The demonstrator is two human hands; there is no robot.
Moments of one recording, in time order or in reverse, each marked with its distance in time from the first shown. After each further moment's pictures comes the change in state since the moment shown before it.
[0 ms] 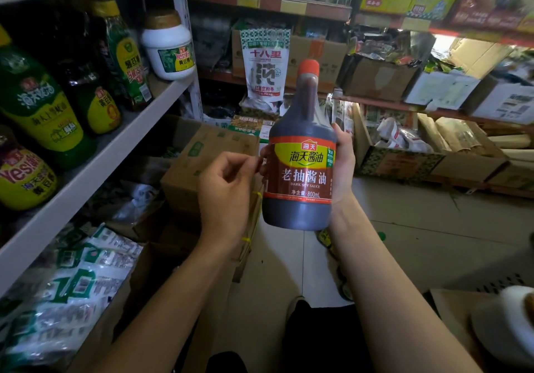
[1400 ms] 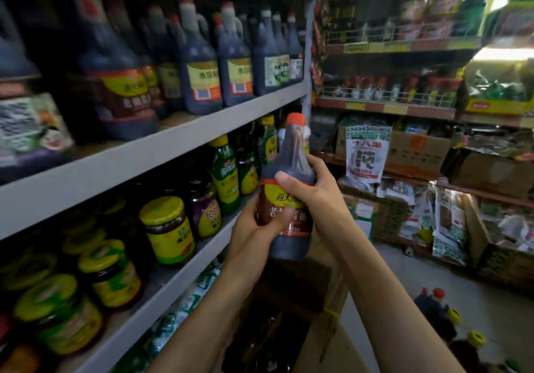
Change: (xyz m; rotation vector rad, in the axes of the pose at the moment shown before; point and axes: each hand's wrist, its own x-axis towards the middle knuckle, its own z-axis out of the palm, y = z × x) left_hand -0.012 0.126 -0.130 -0.004 0.044 -0.119; right_hand 0.020 0.061 0.206 -0.701 -0.009 -0.300
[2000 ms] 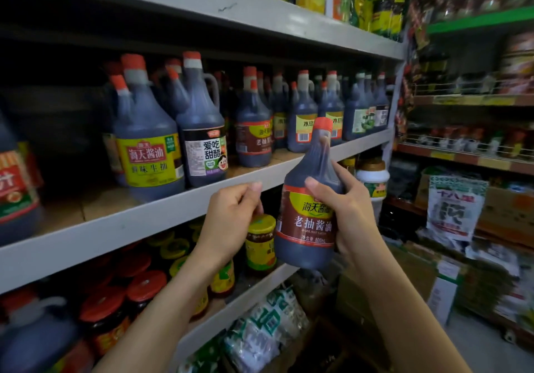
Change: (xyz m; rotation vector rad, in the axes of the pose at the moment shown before) left_hand -0.055 0.135 -0.136 0.675 0.318 0.430; right_hand -0.030 -0.050 0.108 0.215 -0.284 -0.138
